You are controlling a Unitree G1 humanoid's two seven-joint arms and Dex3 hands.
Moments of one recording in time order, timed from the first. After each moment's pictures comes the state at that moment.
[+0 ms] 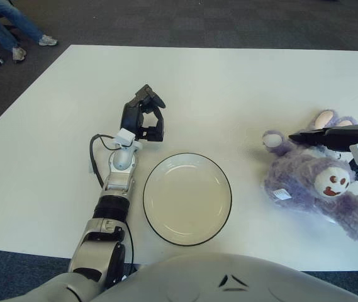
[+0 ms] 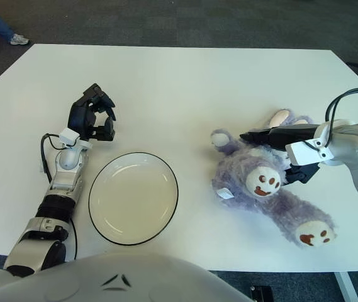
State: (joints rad) left arm -0.24 0.05 0.03 0.39 0.05 -0.66 -0.03; right arm -0.02 -1.20 -0.04 -0.33 -0.31 0.02 1.04
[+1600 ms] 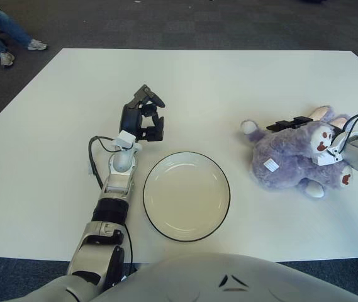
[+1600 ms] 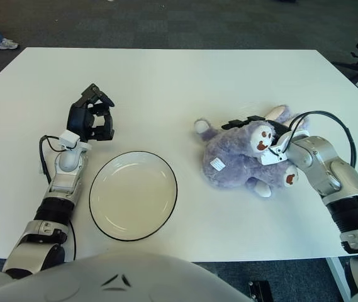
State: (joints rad) left arm -0.22 0.06 0.02 0.36 0.09 -0.65 0.02; right arm -0.19 -0.96 0.22 0.16 -0.53 -0.35 0.48
